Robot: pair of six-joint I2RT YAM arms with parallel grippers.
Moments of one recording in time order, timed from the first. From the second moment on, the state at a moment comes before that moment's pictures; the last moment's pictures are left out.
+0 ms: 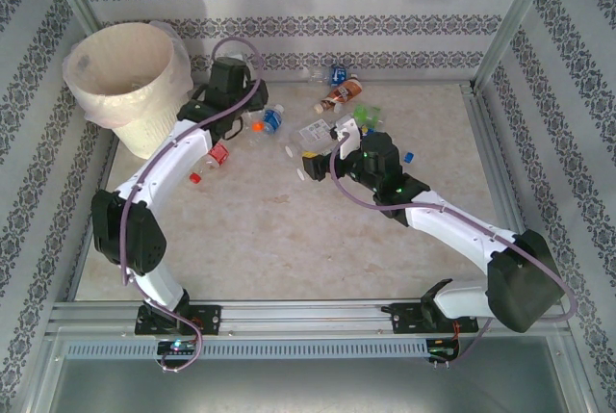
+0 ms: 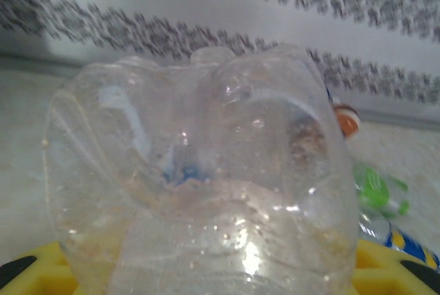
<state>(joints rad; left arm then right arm) -0.32 1.69 1.61 -0.45 -0.18 -0.42 0.59 1.32 0.84 0.21 -0.13 0.07</state>
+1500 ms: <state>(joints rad) 0.27 1.87 1.97 -0.48 -0.56 -0.30 0.59 1.32 0.86 0.22 -0.05 0.08</state>
